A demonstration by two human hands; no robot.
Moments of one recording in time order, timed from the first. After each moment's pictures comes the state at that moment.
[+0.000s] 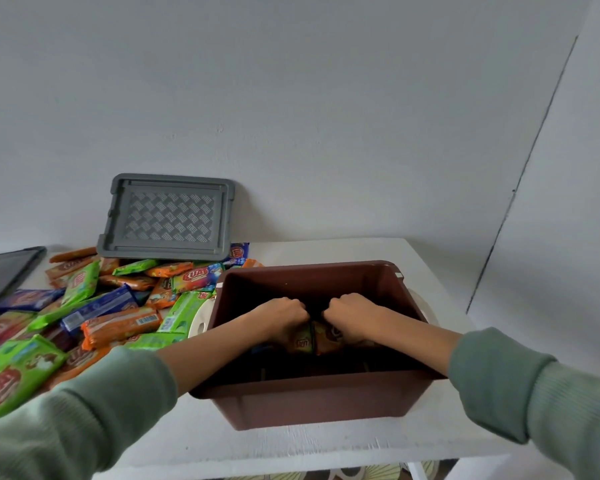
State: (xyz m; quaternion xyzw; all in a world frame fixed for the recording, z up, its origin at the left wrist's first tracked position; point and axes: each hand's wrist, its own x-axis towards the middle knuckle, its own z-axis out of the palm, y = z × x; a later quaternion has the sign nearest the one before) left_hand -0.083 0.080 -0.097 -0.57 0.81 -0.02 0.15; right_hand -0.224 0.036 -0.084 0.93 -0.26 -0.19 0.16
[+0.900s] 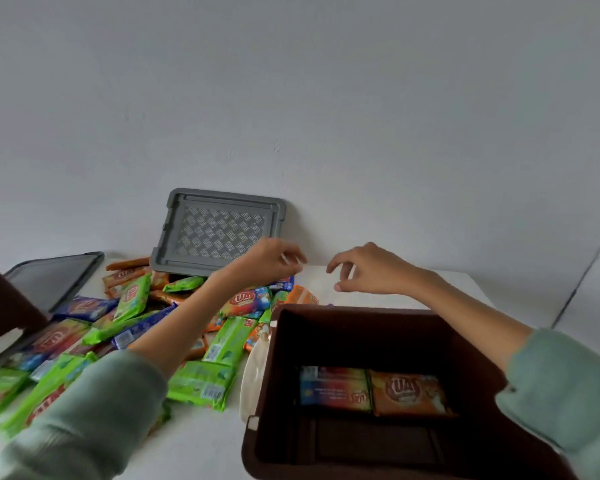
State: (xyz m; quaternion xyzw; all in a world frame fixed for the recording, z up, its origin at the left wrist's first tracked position) left_hand 0.044 0.066 -0.005 -0.67 0.70 0.08 -0.25; right_hand -0.148 -0.019 0.006 0.95 -0.28 0.06 -0.13
